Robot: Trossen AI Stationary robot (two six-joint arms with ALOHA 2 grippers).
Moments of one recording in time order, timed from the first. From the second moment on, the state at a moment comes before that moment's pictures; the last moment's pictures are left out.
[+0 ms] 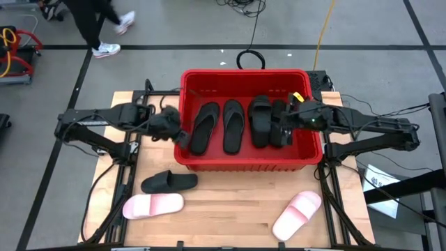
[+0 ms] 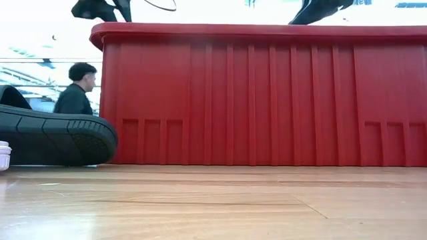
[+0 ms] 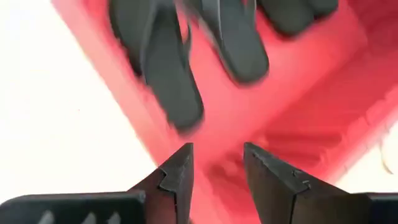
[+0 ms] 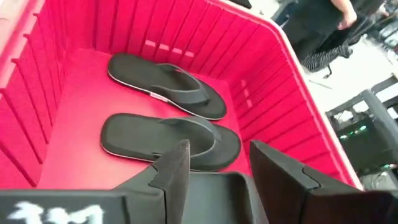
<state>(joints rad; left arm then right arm) -0.03 1.26 1.40 -1.22 -0.21 -1.02 -0.10 0.94 1.02 -0.62 0.28 -0.35</state>
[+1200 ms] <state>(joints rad) -0.76 1.15 1.03 -1.17 -0.09 -2.31 -0.10 0.92 1.02 -0.62 0.28 -0.49</state>
